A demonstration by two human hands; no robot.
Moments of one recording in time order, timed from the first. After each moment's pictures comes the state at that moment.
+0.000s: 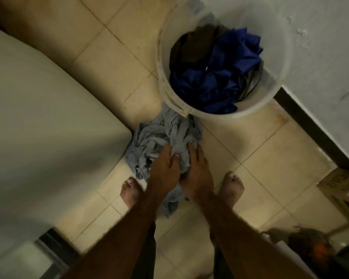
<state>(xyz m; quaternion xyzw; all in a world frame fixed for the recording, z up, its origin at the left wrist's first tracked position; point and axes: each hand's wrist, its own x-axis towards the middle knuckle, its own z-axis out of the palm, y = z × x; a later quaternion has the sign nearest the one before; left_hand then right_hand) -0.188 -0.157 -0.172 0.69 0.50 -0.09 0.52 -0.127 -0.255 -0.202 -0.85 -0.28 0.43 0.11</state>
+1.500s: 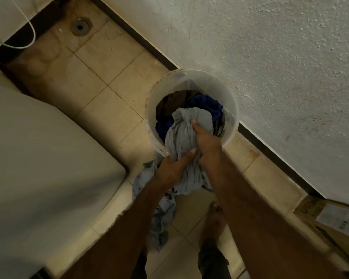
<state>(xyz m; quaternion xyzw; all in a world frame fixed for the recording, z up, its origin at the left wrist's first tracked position) -0.052 -0.124 -0.053 0.46 0.43 -0.03 0.77 0.060 -0.154 -0.064 -0.67 0.28 0.43 0.53</state>
